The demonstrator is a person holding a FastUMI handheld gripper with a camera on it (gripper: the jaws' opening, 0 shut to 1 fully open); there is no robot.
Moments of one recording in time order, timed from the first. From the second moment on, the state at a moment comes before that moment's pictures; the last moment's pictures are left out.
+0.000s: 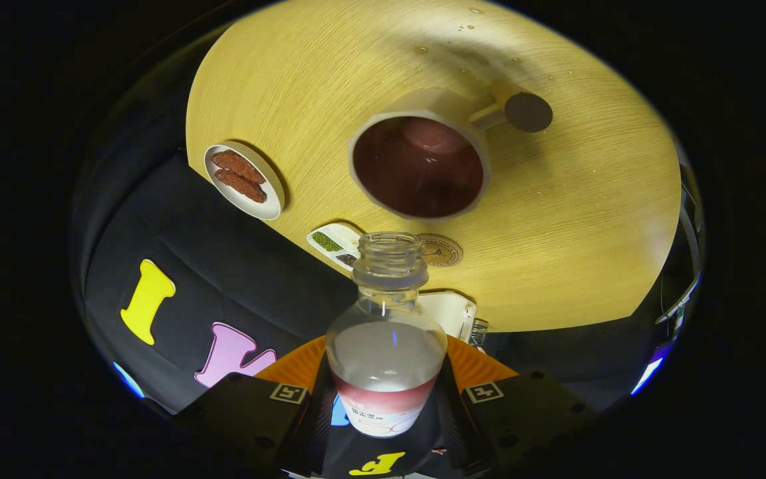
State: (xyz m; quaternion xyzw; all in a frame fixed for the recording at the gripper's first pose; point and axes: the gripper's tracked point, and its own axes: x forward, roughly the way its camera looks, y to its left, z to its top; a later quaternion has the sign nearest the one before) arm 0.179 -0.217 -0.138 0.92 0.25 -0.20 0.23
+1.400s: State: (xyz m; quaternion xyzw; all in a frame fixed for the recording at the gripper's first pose) arm 0.117 -0.153 -0.113 0.55 0.15 -0.13 0.81
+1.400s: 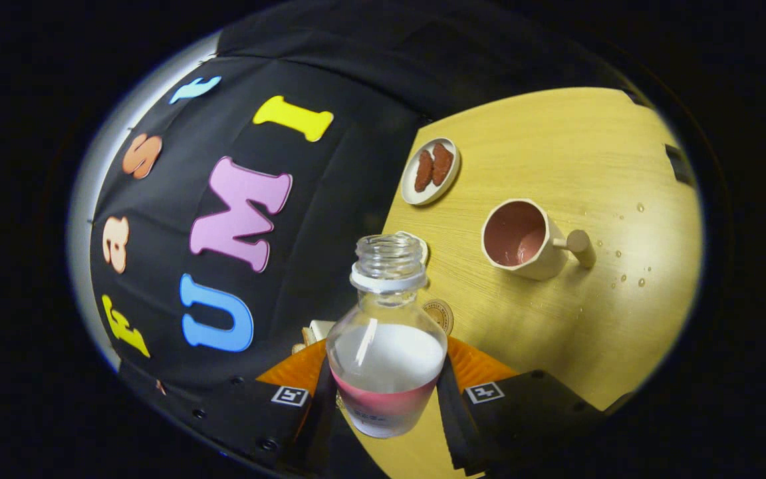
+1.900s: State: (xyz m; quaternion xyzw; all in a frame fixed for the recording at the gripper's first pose) arm 0.070 -0.125 -0.168 0.16 0.17 -0.05 0.97
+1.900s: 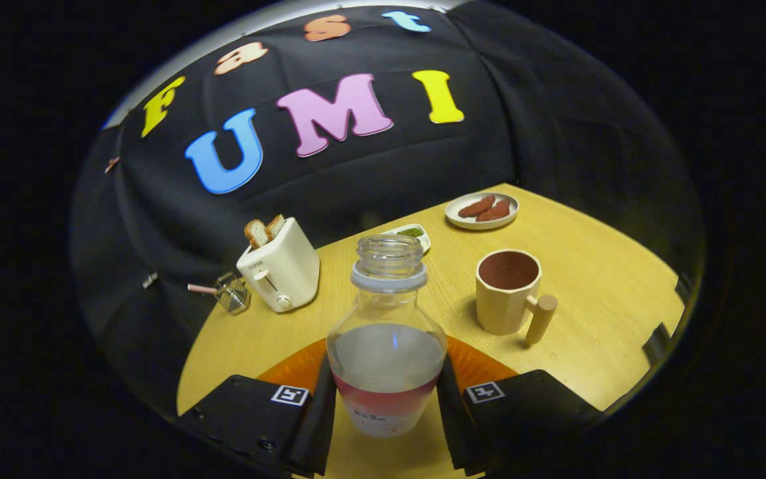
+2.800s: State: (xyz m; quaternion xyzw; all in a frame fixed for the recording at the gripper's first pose) arm 0.275 -0.105 -0.141 -0.07 0.05 -0.10 0.99
